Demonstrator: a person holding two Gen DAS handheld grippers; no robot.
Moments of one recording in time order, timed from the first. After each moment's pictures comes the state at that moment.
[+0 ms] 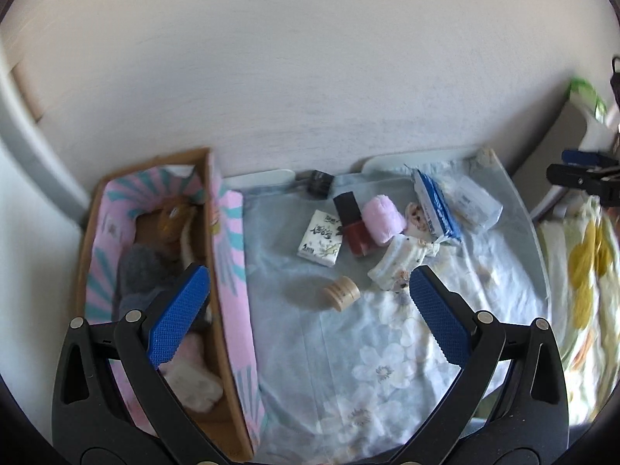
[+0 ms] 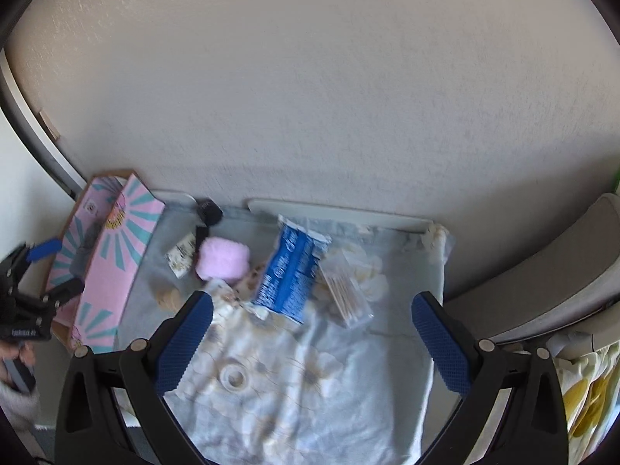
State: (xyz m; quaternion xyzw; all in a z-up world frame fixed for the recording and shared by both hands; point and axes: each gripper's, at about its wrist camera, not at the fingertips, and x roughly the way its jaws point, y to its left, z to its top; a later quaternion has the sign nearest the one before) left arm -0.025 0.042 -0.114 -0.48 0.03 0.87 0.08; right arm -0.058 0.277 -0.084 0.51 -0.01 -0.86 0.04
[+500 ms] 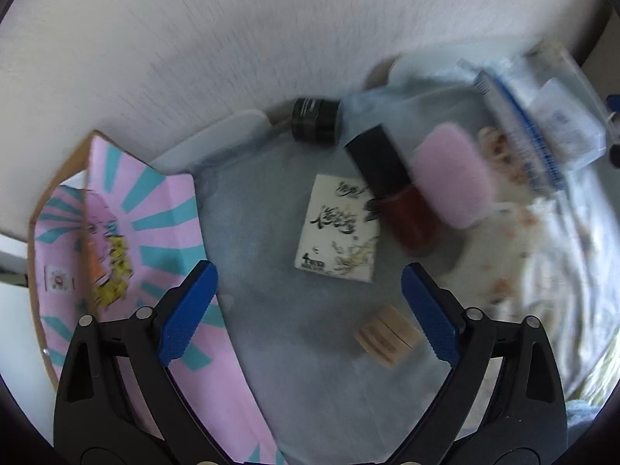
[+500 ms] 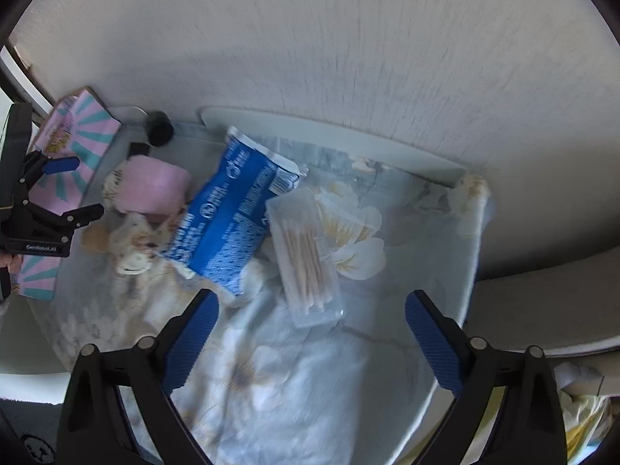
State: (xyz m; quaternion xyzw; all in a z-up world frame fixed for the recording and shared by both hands) left arm -0.111 0.084 -0.244 -0.59 0.16 0.79 0.06; right arm -0.099 0.309 -0.201 0.59 0.04 -0.80 0.08
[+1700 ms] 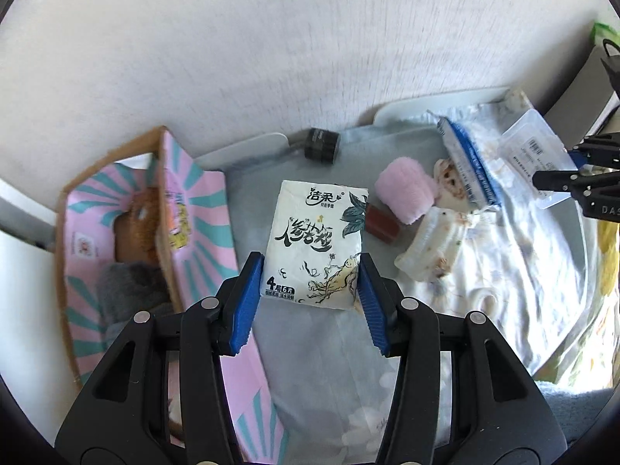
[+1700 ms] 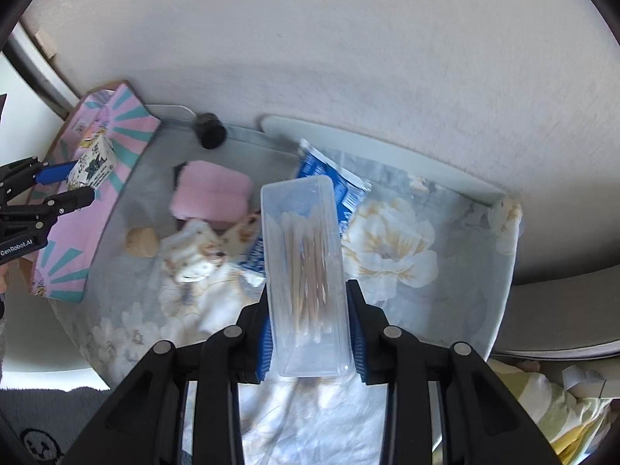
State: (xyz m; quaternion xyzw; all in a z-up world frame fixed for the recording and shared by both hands) left arm -0.054 0.058 -0.158 -0.55 0.09 0.83 0.08; right arm -0.083 0.273 -0.160 0.59 0.04 -0.80 0.11
